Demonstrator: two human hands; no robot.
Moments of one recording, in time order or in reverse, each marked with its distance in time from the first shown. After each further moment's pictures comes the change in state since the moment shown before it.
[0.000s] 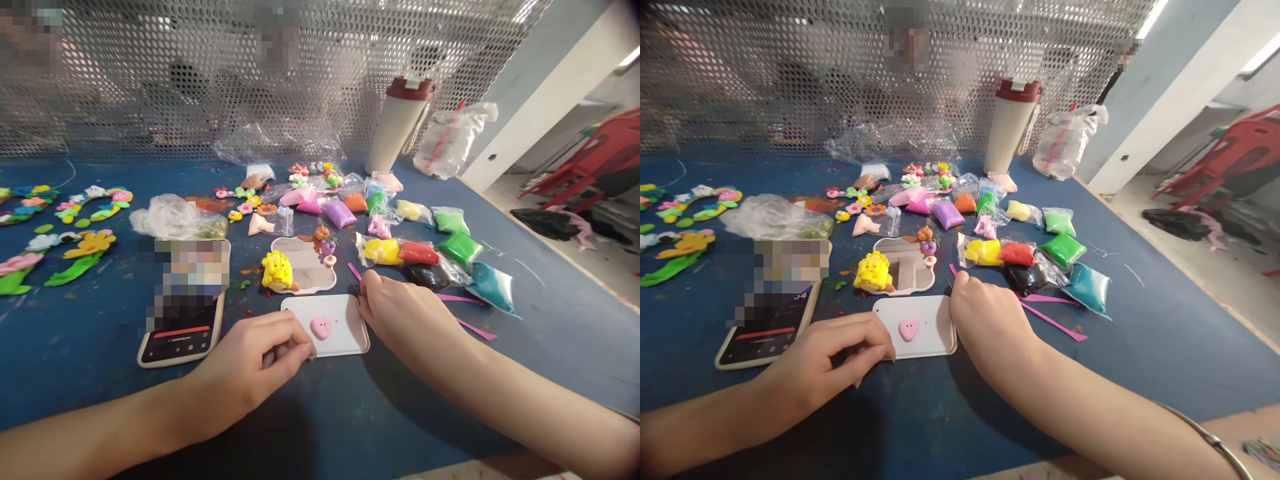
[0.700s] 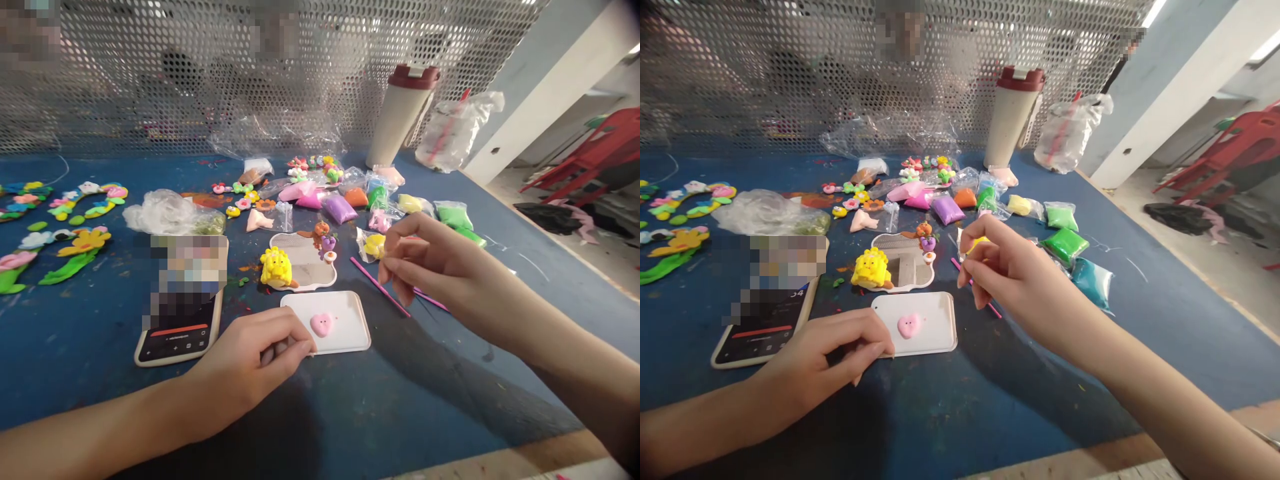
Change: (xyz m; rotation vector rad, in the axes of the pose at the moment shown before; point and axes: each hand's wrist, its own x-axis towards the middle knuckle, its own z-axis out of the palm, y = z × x) left_hand 0.000 -0.001 0.000 -0.004 0.002 -0.004; right_hand -0.004 0.043 -0.018 1.188 0.158 -0.102
